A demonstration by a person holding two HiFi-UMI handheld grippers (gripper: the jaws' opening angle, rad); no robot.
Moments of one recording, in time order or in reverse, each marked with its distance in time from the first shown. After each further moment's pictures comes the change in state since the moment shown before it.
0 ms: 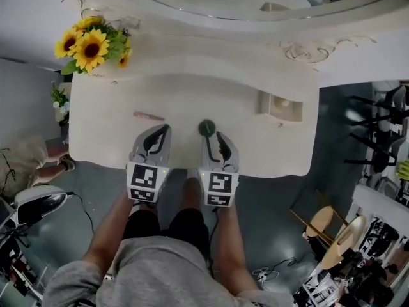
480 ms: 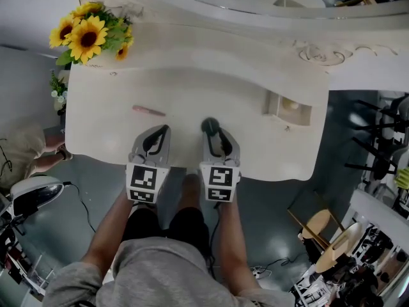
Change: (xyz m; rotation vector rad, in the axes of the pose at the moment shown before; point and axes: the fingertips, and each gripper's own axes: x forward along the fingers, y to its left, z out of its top) left arm 0.003 0.001 -0.032 -0.046 0.049 0.036; right arm 0.026 0.001 -0.025 -0.031 0.087 0.053
